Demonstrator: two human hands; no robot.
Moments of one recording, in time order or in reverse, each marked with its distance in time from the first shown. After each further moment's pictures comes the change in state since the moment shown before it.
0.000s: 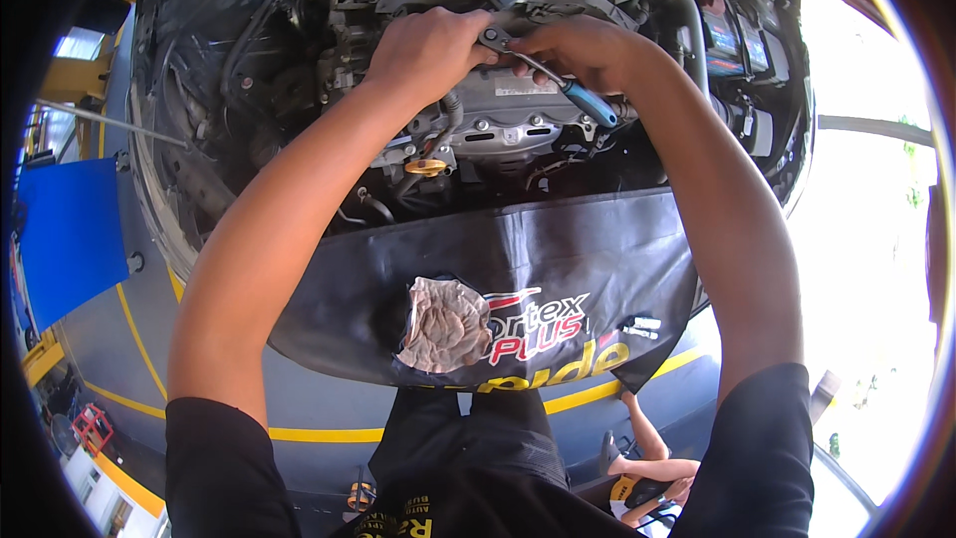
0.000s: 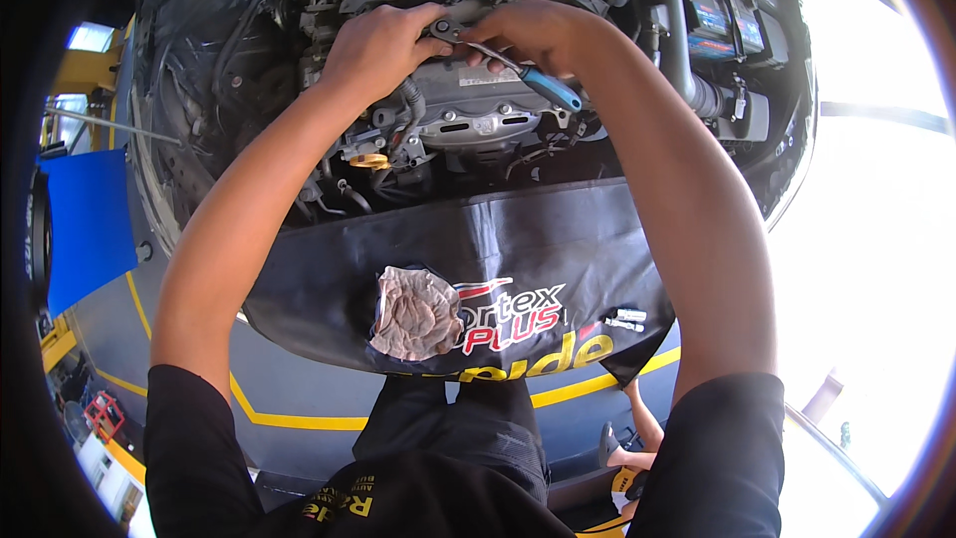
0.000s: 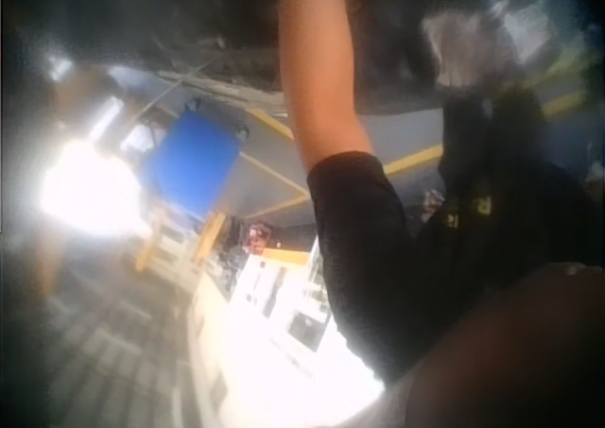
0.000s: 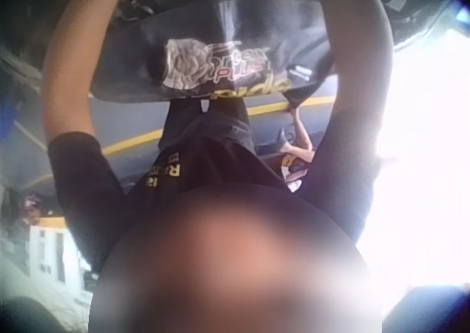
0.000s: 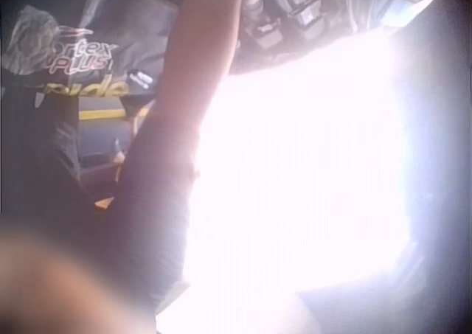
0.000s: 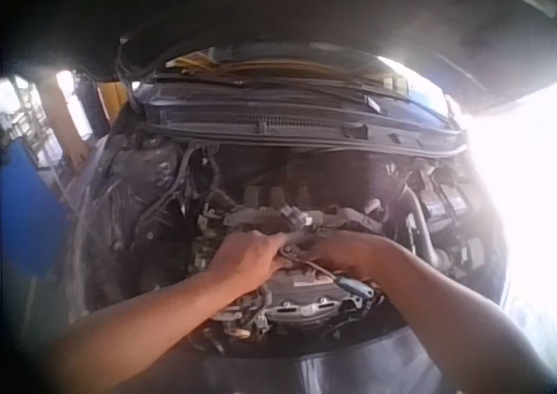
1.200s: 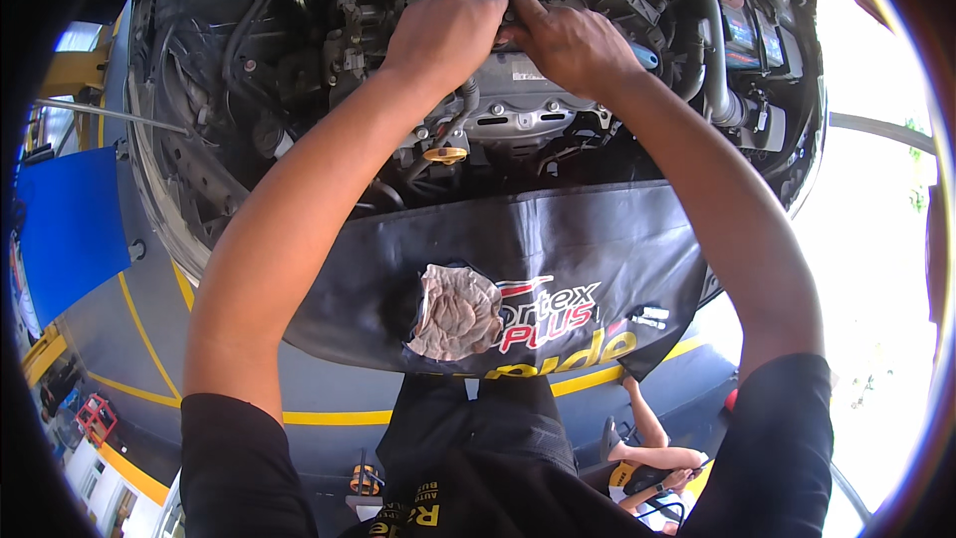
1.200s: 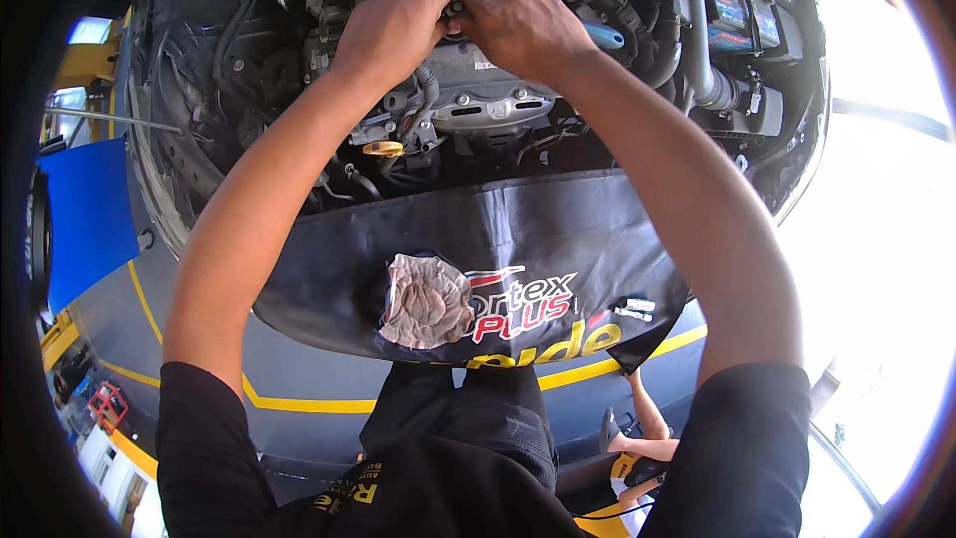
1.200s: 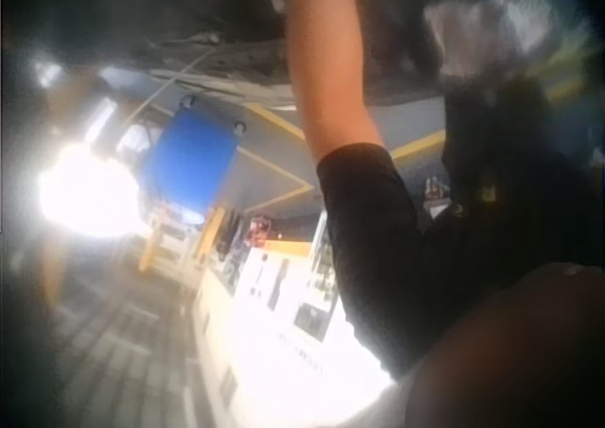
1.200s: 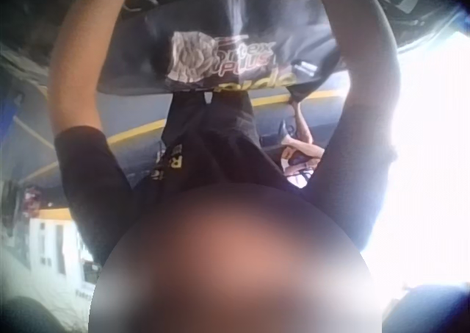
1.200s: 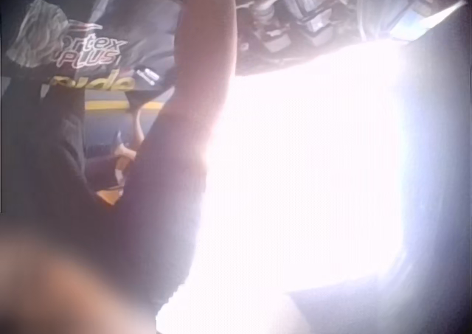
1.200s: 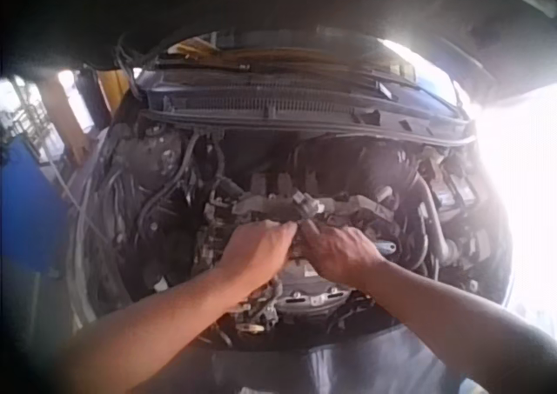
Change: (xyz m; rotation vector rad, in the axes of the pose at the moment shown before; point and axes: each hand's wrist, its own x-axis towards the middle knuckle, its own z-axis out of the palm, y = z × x) left_hand -0.001 -0.004 0.010 0.064 0.078 0.034; right_hand 0.008 0.018 0.036 -1.250 0.593 -0.601
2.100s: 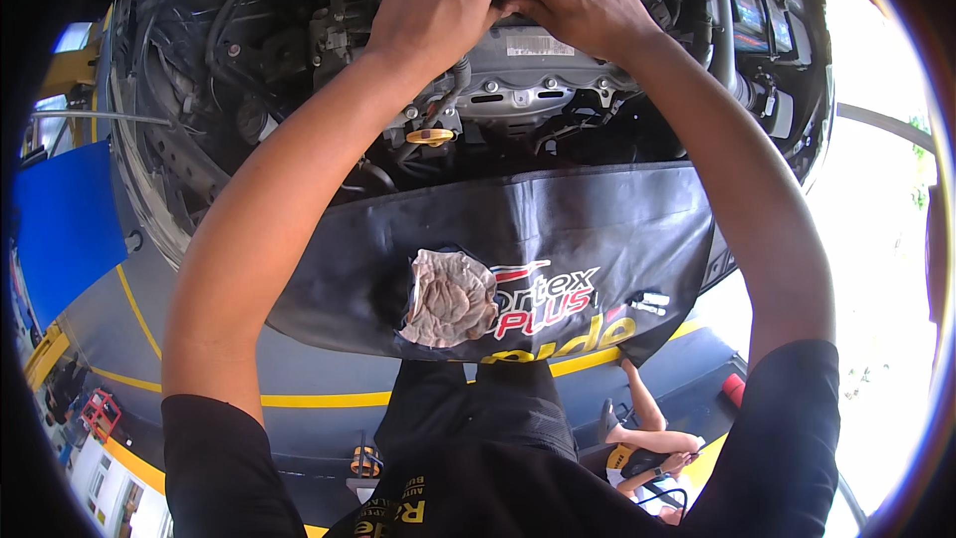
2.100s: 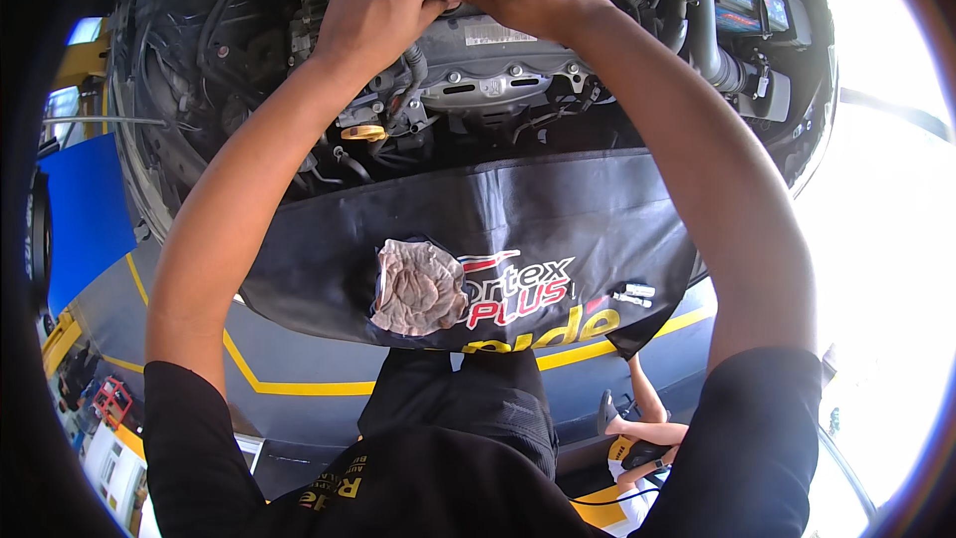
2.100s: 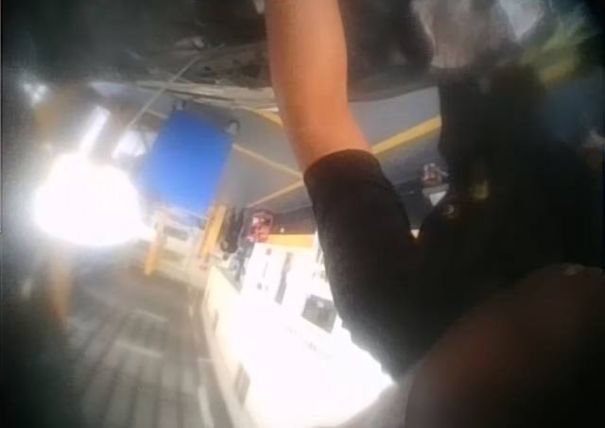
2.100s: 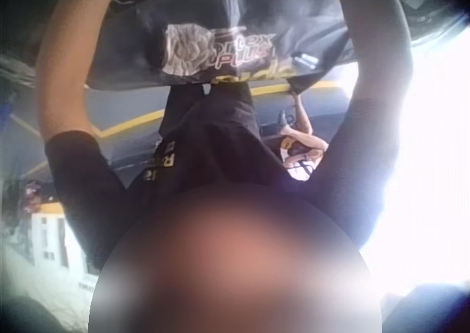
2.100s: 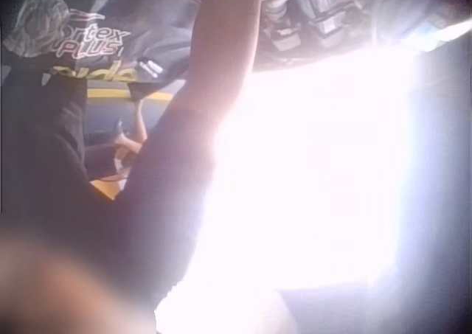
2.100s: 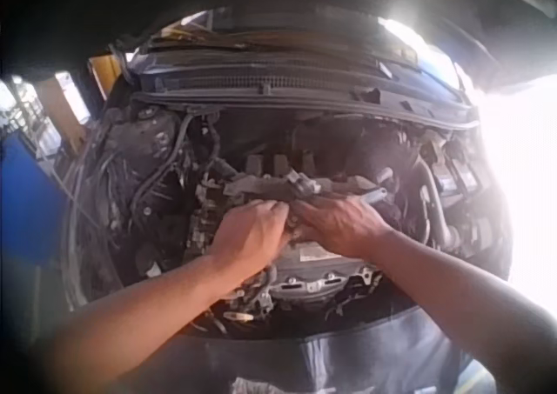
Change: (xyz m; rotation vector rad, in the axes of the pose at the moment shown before) left_hand -0.005 -0.001 0.016 0.080 0.176 0.059; right_hand 0.013 0.034 0.011 -0.089 0.189 -0.286
